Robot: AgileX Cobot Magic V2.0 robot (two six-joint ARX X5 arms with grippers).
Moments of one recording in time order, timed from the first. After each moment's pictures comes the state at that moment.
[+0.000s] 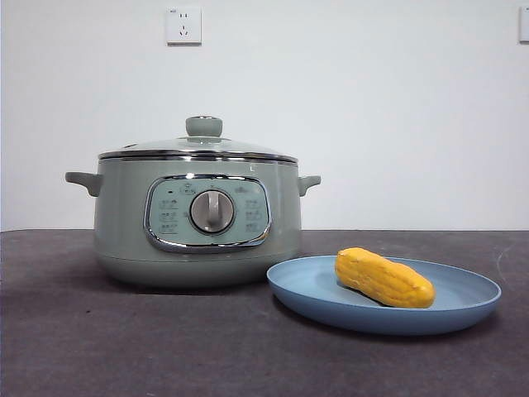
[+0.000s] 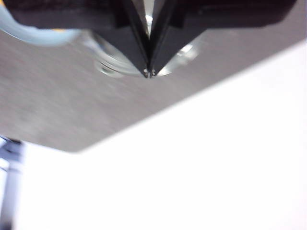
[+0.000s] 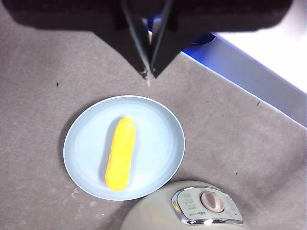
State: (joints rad) left arm -0.24 0.83 1.12 -0.40 0.32 0.18; right arm 0.48 0.57 0.87 -1.05 -0.15 0.09
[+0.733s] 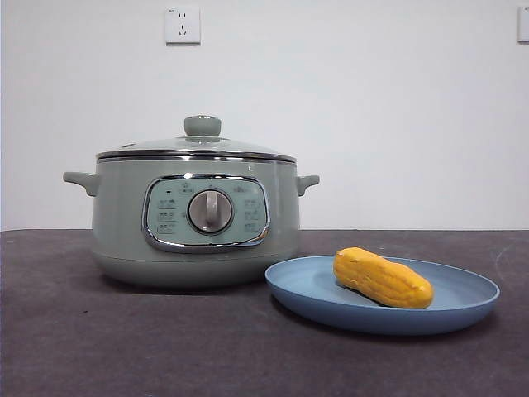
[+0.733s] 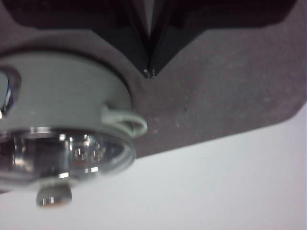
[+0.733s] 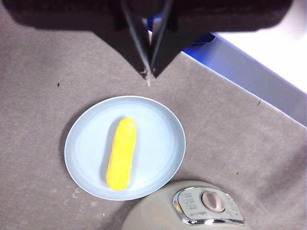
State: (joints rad) left arm 0.04 0.21 0.13 -0.03 0.21 0.20; right arm 0.48 0.57 0.87 -1.05 -0.15 0.09
